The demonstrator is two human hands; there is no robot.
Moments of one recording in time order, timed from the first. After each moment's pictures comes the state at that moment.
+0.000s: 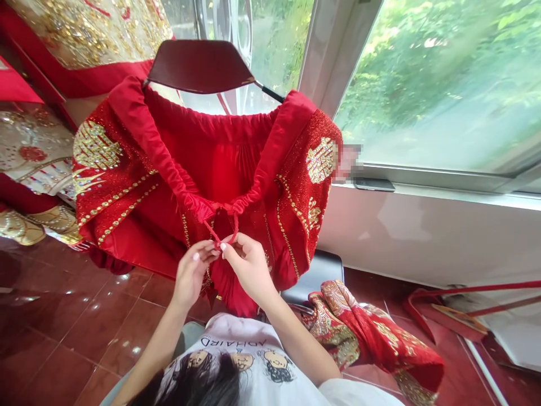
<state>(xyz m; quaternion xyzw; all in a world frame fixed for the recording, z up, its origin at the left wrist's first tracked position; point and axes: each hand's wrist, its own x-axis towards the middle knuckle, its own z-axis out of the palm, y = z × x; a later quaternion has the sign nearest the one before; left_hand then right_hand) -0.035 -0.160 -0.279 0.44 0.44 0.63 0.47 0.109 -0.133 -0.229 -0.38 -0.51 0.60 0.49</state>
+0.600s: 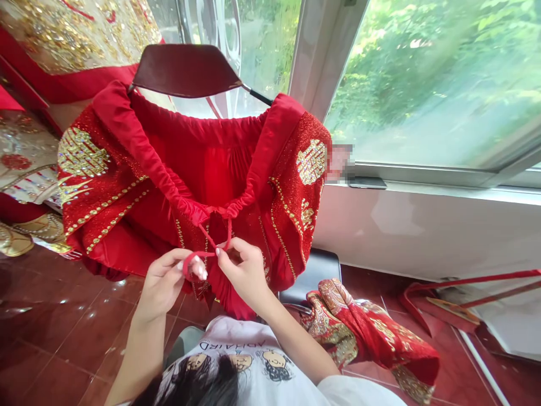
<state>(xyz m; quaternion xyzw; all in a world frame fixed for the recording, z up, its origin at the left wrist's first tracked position) -0.048 -0.168 -0.219 0.58 0.39 0.54 0.47 0.112 -0.133 -0.231 -0.40 -0.59 0.46 0.53</state>
